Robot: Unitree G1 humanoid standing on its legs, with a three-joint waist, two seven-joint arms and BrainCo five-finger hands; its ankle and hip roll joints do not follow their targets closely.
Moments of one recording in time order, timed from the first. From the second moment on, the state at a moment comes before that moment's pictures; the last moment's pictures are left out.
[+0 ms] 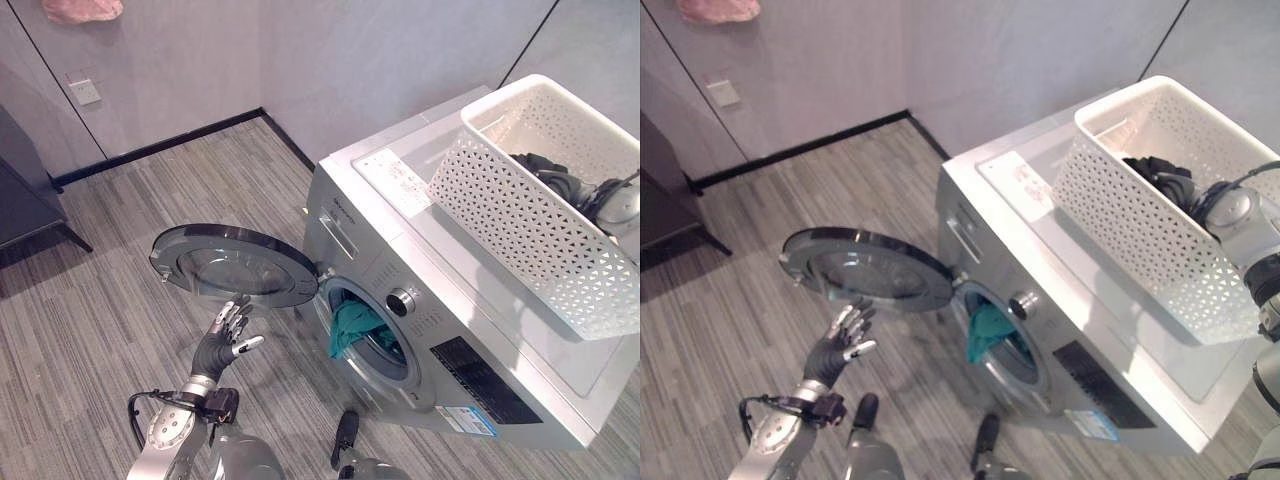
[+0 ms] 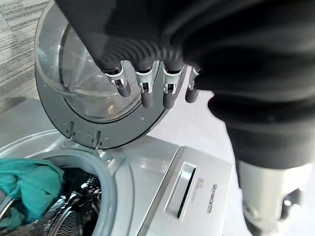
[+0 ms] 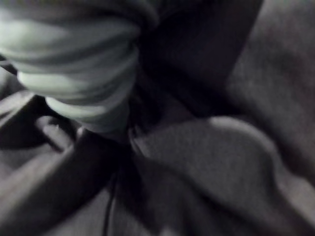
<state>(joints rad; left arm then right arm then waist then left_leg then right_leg) 0.26 0.39 -0.15 -0.06 -0.49 -0.17 -0.06 -1.05 -1.14 0.90 0.84 0.33 -0.05 0.32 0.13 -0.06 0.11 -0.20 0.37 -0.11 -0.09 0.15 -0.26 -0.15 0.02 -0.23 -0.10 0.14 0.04</state>
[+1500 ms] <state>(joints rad) 0.19 0.47 -0.10 -0.06 -0.45 -0.17 0.10 -1.49 -1.23 0.61 0.90 0.24 -0.15 -0.55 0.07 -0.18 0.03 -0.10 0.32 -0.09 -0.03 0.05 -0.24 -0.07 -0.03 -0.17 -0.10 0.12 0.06</state>
